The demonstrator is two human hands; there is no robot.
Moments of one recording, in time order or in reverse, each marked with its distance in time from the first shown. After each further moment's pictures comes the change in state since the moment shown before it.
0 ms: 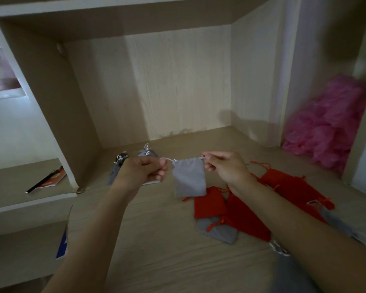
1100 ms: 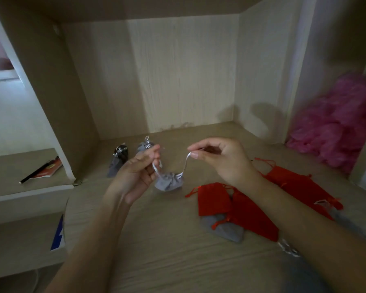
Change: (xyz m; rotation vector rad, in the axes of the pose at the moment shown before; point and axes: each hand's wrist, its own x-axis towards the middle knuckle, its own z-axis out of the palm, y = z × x) left_hand 0.010 -0.031 -0.019 -0.718 -0.225 -0.056; right_hand -0.025 -0.040 0.012 -0.121 -0.241 -0.374
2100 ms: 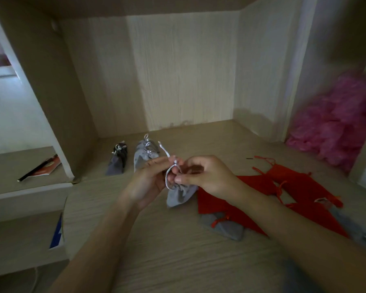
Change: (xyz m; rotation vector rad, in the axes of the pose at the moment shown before) left_hand -0.012 -0.016 0.023 0.340 -0.168 -0.047; right_hand -0.014 0.016 0.026 -0.032 -0.200 0.270
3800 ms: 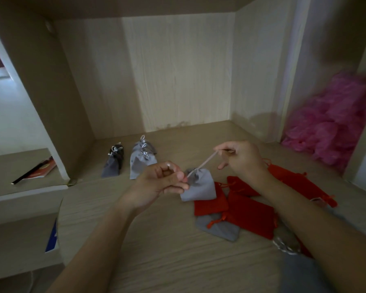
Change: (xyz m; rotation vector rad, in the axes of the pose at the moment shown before) left_hand -0.005 -0.005 0.015 0.159 0.014 -0.012; right_hand 0.012 0.032 -0.069 -0.329 0.397 -0.071
